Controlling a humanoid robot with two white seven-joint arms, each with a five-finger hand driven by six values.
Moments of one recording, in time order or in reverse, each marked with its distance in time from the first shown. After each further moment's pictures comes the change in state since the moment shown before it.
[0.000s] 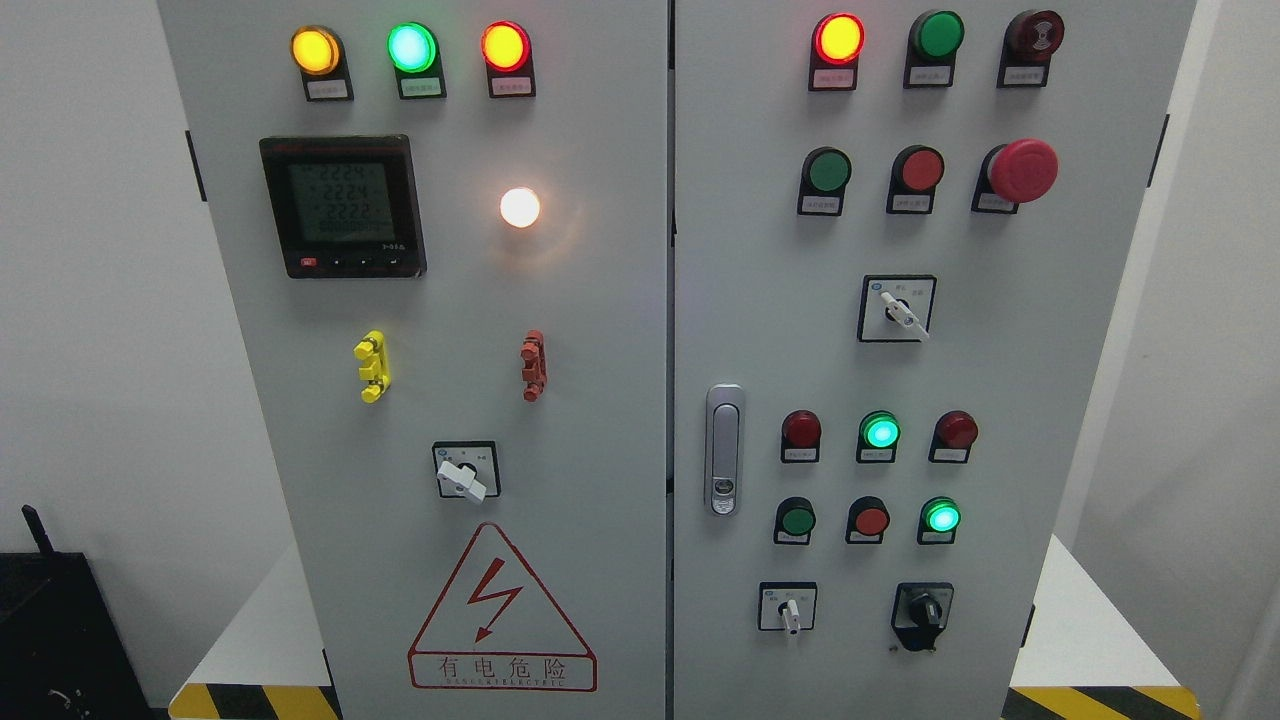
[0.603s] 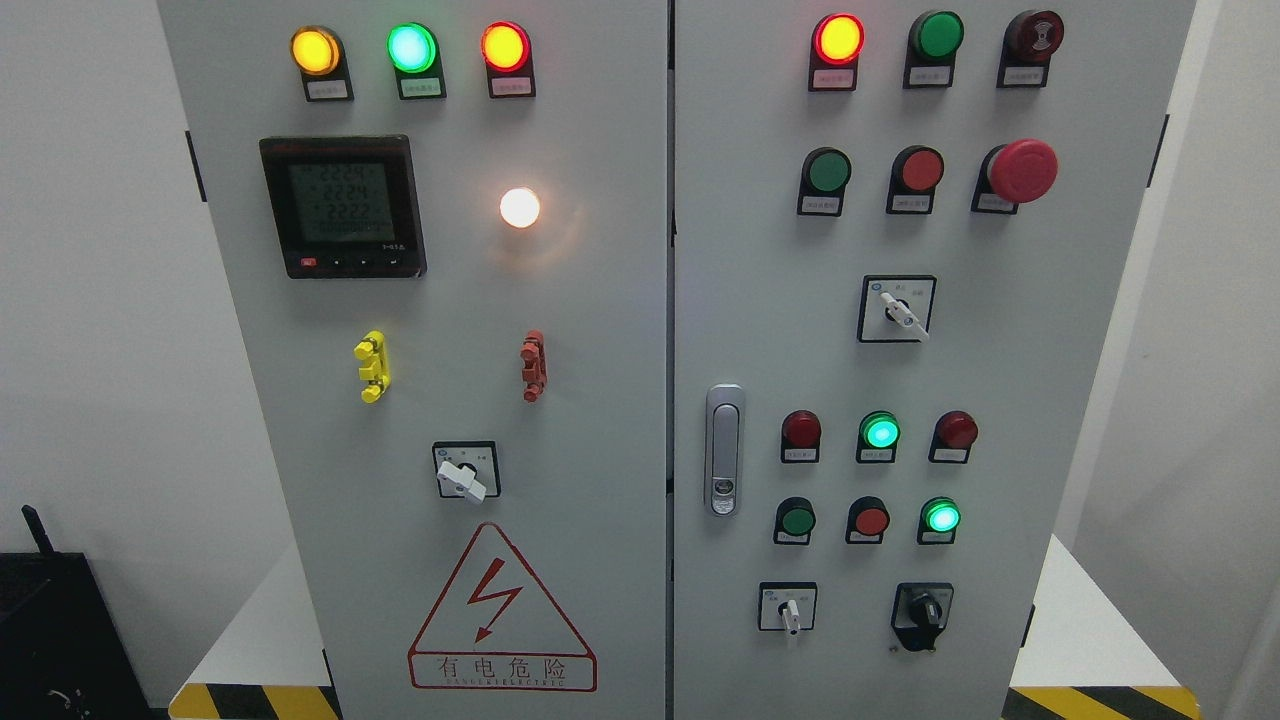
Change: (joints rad) left arm 0.000 0.000 0.000 -0.001 0.000 0.000 0.000; right arm 0.000 0.003 0.000 -0.008 0.001 -0.001 -0.007
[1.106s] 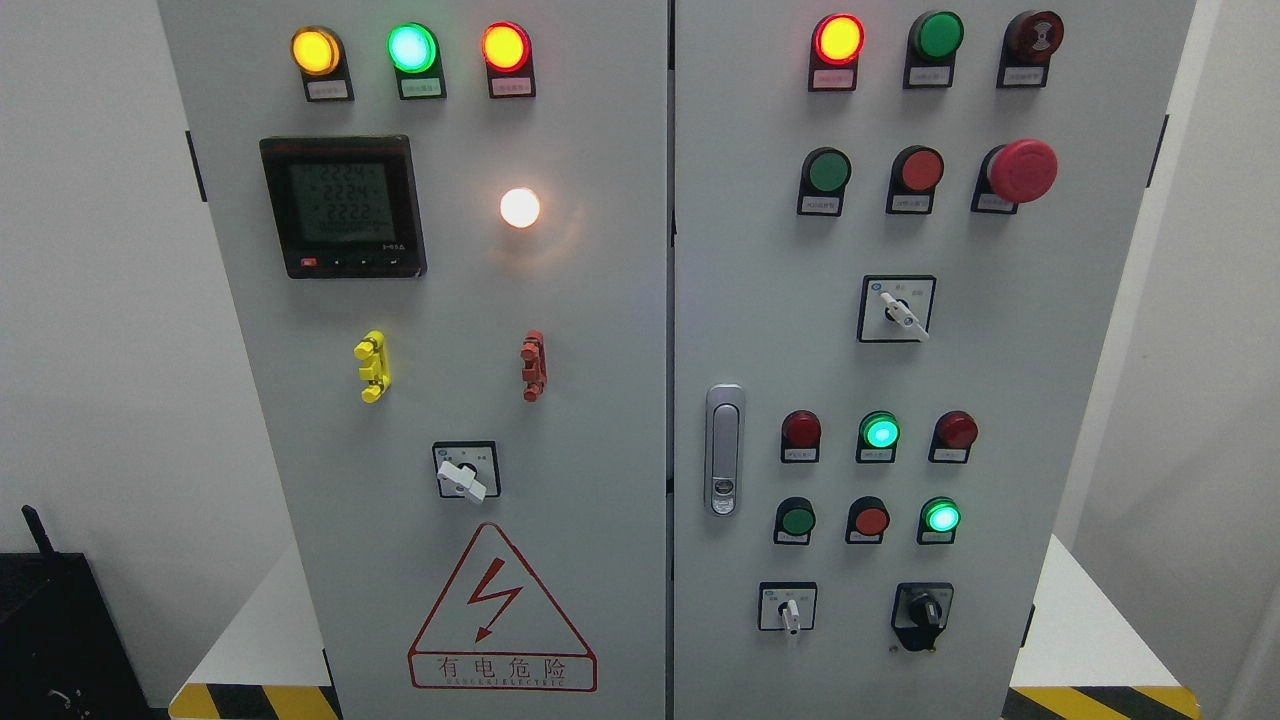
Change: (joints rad) left arm 0.000 0.000 0.000 -0.001 0.000 0.000 0.000; right arm 0.122 0.042 0.042 -0.279 -0.063 0.001 0.041
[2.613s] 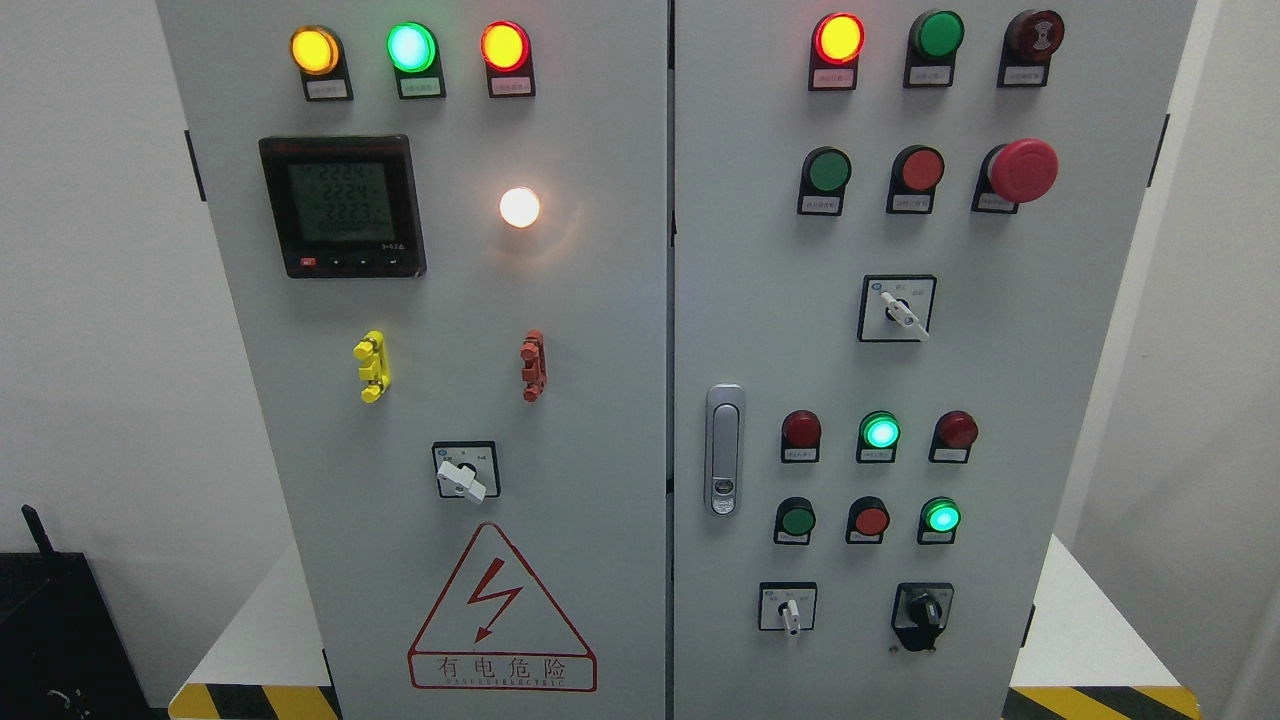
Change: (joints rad) left arm 0.000 0.000 0.000 0.001 0.000 0.000 0.000; right arm 0.055 0.033 -0.064 -1.392 0.551 -0.143 -0.204
